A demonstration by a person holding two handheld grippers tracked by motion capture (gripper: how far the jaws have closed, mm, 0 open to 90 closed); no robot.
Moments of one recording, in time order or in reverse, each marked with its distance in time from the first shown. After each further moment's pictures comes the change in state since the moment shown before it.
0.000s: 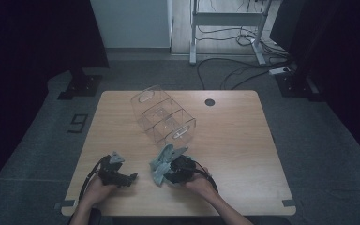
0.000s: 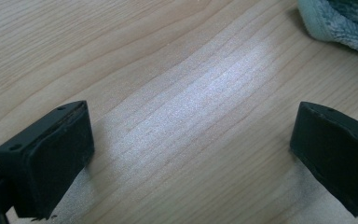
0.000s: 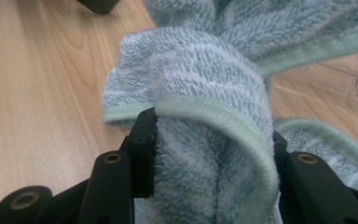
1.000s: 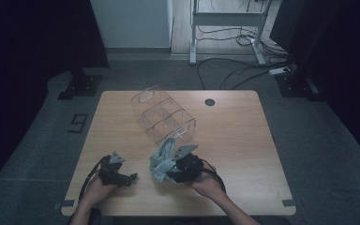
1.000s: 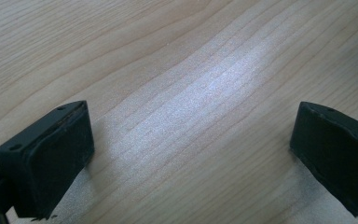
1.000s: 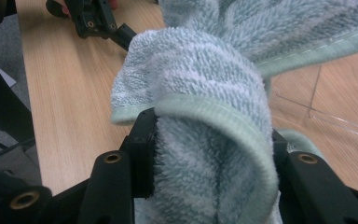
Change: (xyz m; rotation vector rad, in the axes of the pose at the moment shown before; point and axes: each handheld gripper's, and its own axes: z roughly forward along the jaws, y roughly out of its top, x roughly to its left) left arm 0.000 0.000 0.000 0.001 0.000 0.001; right arm 0.013 0.012 -0.059 -0.089 0.002 -0.024
